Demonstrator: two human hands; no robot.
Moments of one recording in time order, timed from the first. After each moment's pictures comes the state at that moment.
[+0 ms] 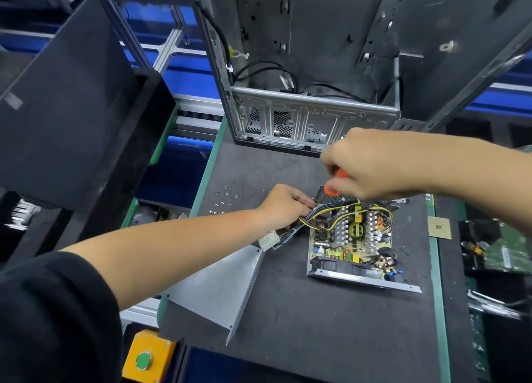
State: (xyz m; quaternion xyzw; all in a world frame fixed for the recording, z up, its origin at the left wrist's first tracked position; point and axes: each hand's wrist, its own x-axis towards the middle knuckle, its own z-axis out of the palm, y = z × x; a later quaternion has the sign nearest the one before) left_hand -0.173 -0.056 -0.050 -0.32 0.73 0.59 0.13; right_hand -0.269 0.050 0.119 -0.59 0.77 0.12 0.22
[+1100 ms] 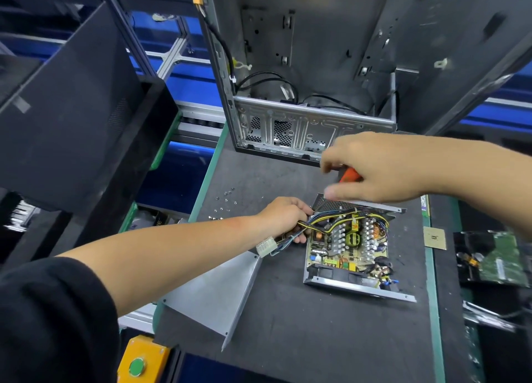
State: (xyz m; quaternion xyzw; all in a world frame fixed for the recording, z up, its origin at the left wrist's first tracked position) left_hand -0.172 -0.051 -0.049 -0.35 0.61 0.69 0.18; right_hand -0.286 0.057 0.124 -0.59 0.76 0.08 0.24
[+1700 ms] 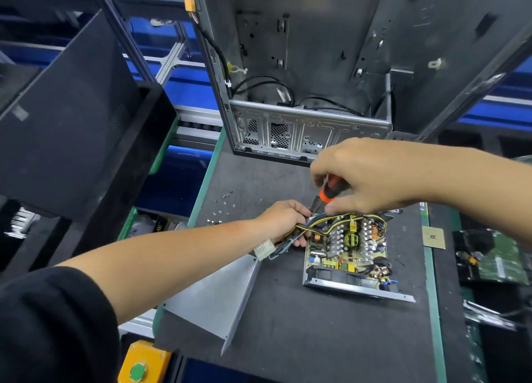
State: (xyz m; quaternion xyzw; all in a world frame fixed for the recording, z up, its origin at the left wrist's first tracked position) left_hand -0.172 -0.048 -0.051 -0.35 0.58 0.71 0.18; right_hand -0.280 0.056 0.122 -0.63 0.74 0.07 0.22
